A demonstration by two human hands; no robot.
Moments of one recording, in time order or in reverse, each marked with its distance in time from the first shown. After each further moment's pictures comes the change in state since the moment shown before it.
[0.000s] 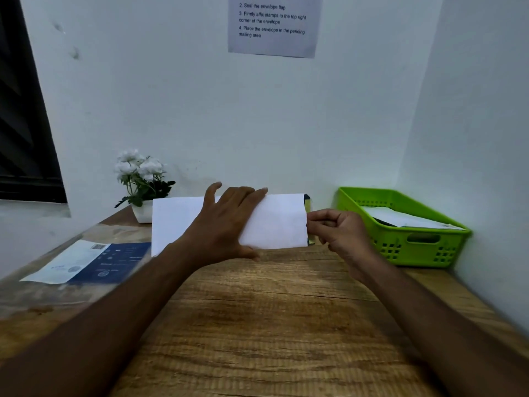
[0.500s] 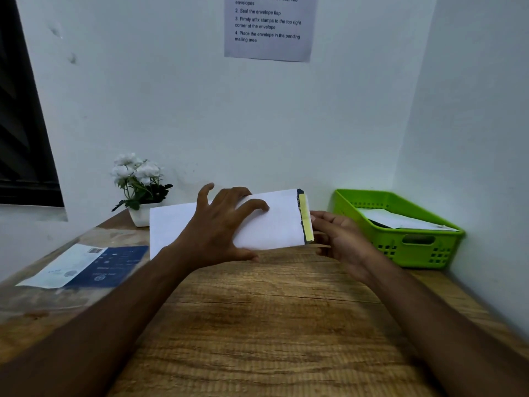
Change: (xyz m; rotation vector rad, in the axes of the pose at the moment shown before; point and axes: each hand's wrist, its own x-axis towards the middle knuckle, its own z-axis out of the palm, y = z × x) left_hand 0.000 0.001 -0.005 -0.058 0.030 -0.021; right_hand 0.006 0.001 -0.008 0.129 -0.132 0.225
